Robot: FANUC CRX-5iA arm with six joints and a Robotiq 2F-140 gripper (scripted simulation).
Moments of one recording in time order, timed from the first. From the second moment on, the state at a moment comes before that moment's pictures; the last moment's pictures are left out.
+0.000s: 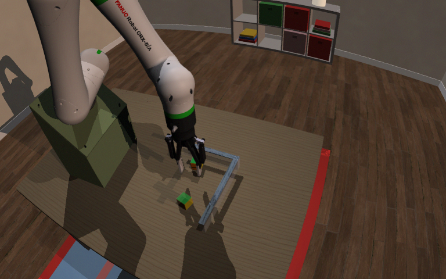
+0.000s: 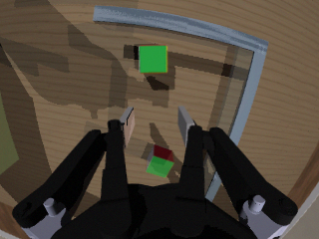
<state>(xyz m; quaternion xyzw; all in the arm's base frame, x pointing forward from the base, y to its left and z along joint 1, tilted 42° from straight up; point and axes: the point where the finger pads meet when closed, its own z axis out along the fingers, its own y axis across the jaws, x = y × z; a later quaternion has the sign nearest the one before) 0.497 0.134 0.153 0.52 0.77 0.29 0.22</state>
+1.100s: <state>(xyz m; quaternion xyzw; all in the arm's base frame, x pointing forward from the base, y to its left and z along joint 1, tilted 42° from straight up) 0.470 0.206 0.144 0.52 0.77 0.29 0.22</state>
